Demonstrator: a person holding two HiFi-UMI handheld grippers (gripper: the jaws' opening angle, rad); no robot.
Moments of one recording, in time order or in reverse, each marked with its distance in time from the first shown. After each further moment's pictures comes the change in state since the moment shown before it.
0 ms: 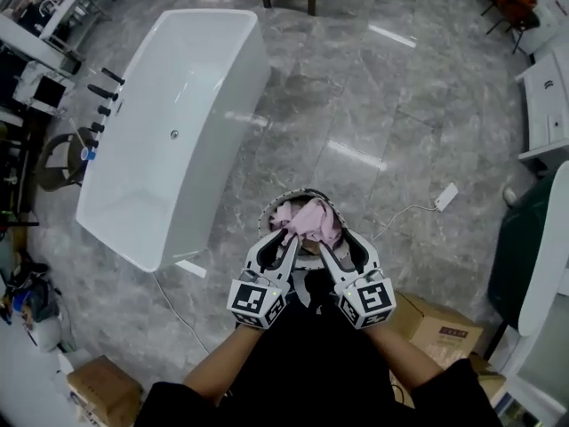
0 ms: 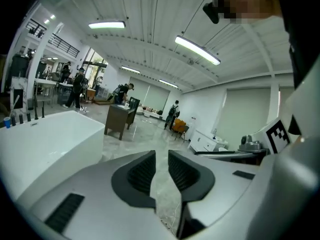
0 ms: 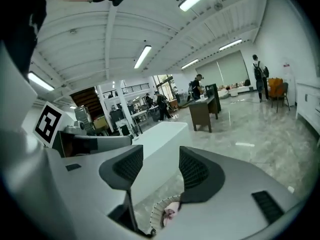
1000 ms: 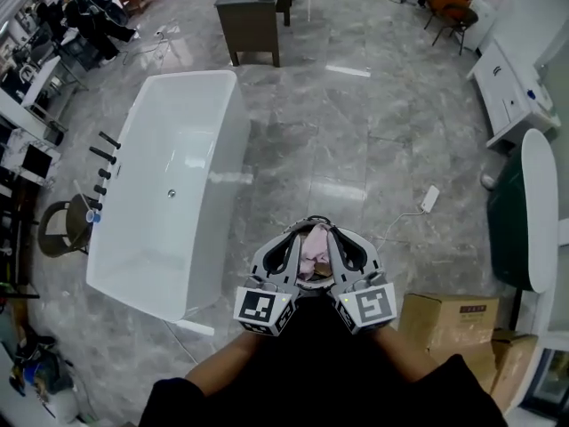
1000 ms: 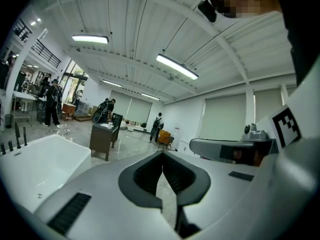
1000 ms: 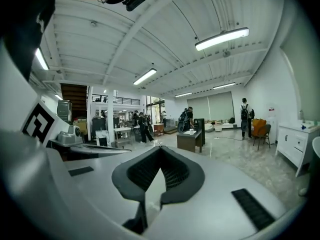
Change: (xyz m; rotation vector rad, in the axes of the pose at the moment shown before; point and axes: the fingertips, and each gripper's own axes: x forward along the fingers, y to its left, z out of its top) left arm -0.114 0.012 0.136 0.149 -0.150 -0.202; right arm -0.030 0.156 0.139 -0.199 -0.284 -0.242
